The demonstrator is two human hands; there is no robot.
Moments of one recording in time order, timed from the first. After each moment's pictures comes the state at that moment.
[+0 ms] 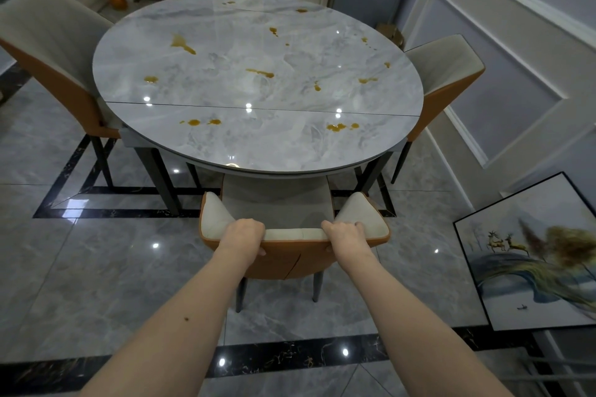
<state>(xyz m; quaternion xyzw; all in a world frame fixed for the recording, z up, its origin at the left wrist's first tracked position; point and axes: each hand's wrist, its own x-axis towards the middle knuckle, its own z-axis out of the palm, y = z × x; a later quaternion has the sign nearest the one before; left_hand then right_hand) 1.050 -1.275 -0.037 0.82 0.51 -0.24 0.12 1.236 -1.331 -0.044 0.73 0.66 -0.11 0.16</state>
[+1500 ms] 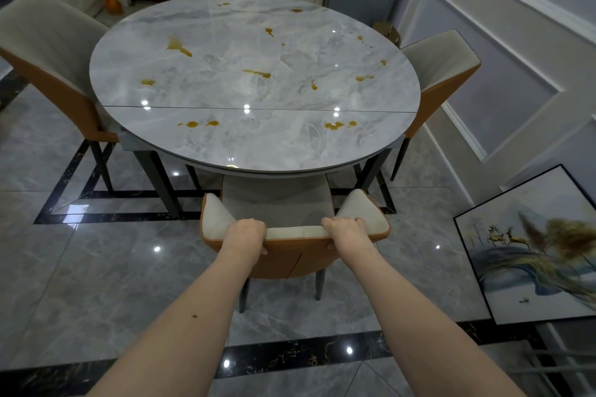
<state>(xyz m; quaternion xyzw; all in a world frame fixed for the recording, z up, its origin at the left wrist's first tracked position) 1.052 -1.276 -0.042 0.81 0.53 -0.22 0.12 1.242 -1.327 -0.046 0.72 0.67 -0.11 0.16</state>
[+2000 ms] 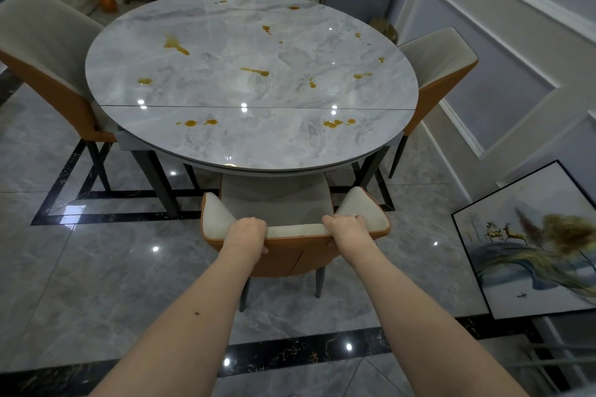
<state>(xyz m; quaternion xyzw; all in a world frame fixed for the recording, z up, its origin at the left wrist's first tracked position) 1.053 -1.274 -0.043 0.81 0.53 -0.24 0.14 1.244 -1.326 -0.049 0.72 0.66 -0.12 0.17</state>
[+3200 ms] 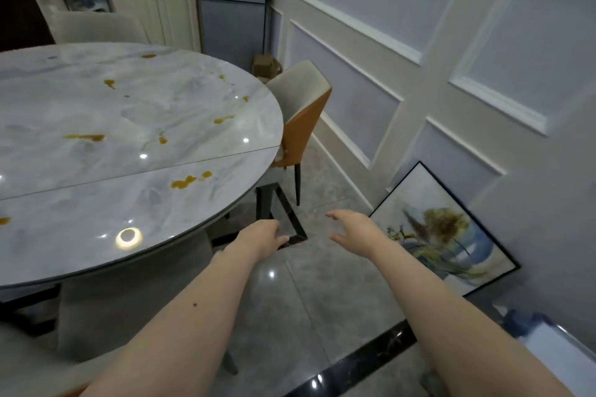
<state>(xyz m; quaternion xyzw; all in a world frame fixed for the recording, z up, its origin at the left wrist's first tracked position) 1.413 -1.259 0.012 0.88 0.38 -0.08 0.29 1.600 -1.377 0.023 0.82 0.56 -0.15 -0.02</state>
